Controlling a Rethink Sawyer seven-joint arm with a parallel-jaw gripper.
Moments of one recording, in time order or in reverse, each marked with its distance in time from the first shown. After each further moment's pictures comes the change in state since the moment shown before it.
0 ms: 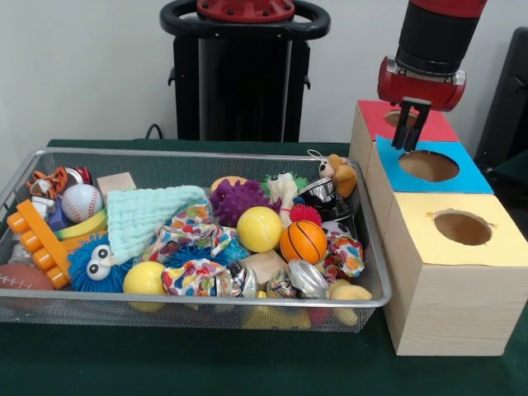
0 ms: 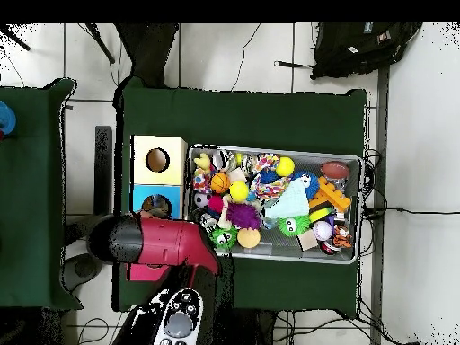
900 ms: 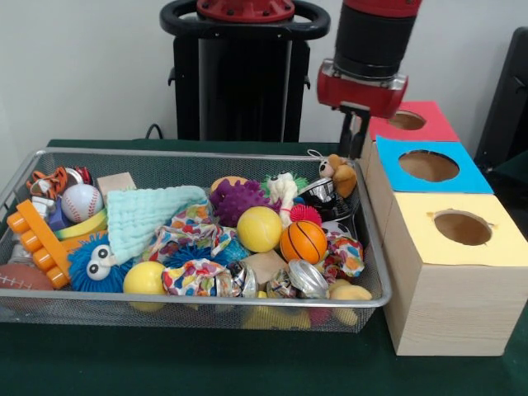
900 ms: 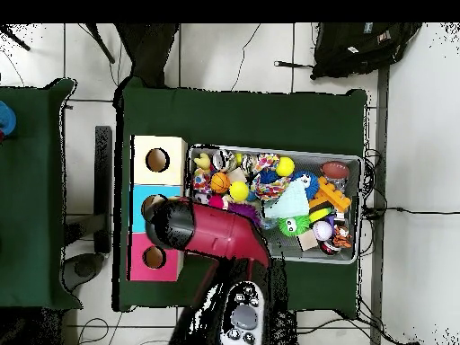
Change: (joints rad) arm -0.190 -0.020 0.034 0.000 -0.016 0.000 0.000
